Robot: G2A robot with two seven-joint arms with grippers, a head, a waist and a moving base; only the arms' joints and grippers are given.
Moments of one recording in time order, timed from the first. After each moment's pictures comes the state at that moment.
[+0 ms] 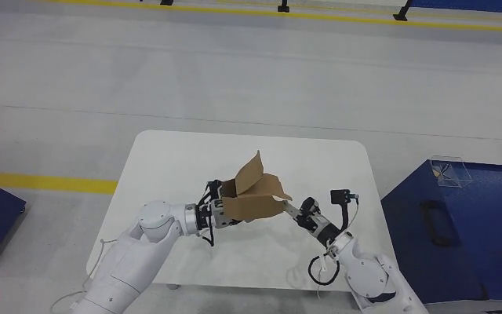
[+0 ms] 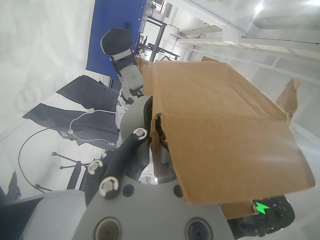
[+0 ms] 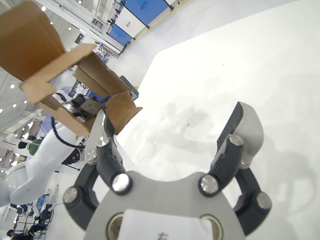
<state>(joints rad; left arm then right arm) 0.90 -1.22 -0.97 -1.24 -0.71 0.15 -1.02 -1.48 -1.12 1.34 -1.78 -0.40 -0.22 0.28</state>
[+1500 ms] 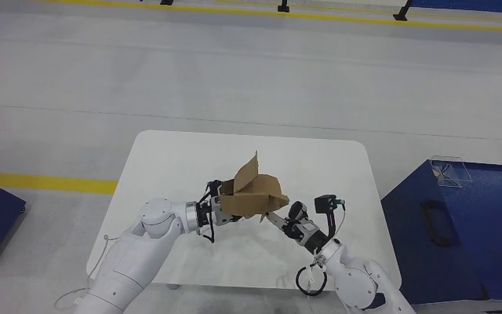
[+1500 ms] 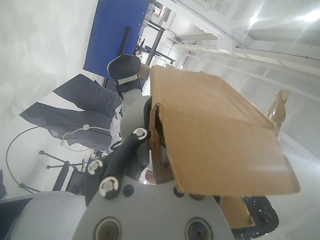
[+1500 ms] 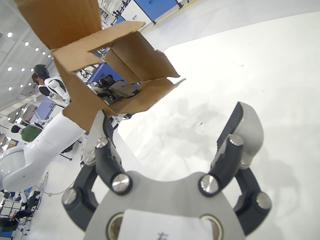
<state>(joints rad) 0.88 -1.25 -0.97 -1.17 -0.75 0.18 -1.02 -1.50 -1.14 1.25 -1.84 -0.54 -0.18 0.24</state>
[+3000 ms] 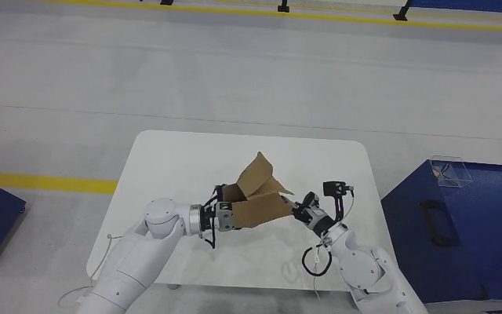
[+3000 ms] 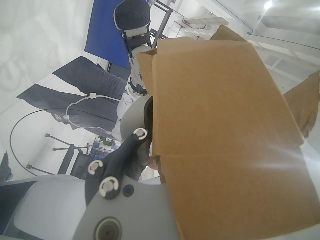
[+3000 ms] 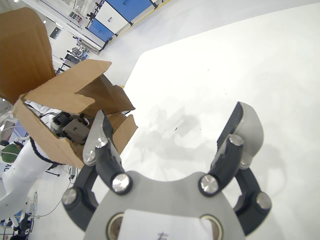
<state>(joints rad) 0.87 -1.25 -0.96 -1.18 -0.71 0.21 -1.11 -1.42 -1.16 1.30 -1.79 -0.53 -0.04 0.33</state>
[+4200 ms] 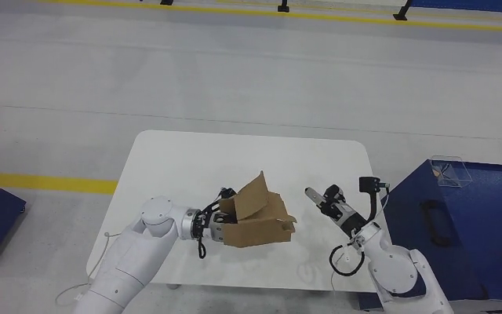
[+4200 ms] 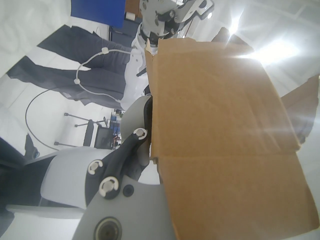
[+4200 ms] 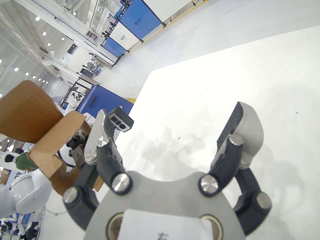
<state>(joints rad) 0.84 -1.25 -0.94 -1.13 -0.71 0.08 -1.44 -1.52 -1.13 1.52 -1.90 -0.39 -0.17 0.42</state>
